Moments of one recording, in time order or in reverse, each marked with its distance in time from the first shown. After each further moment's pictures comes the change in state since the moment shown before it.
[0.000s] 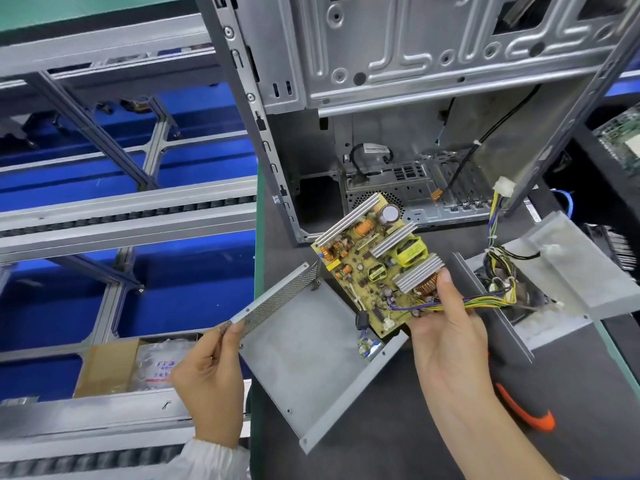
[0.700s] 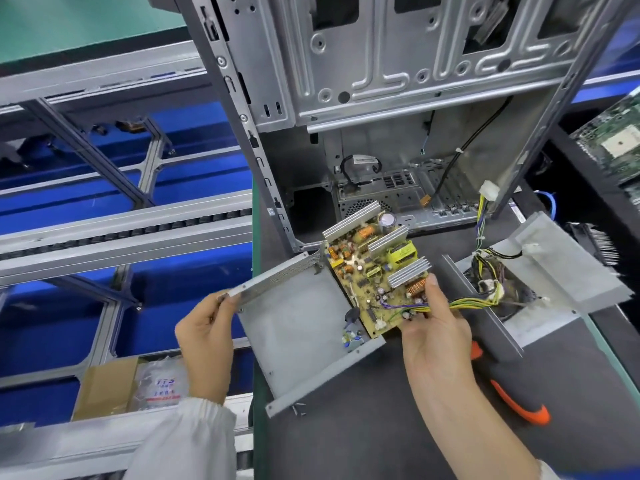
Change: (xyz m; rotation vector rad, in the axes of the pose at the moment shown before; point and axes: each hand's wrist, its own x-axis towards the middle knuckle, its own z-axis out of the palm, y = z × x) left_hand 0.055 -0.003 0.016 -0.026 -0.172 0.051; right_hand 0.005 0.007 0.003 0.050 0.200 0.016
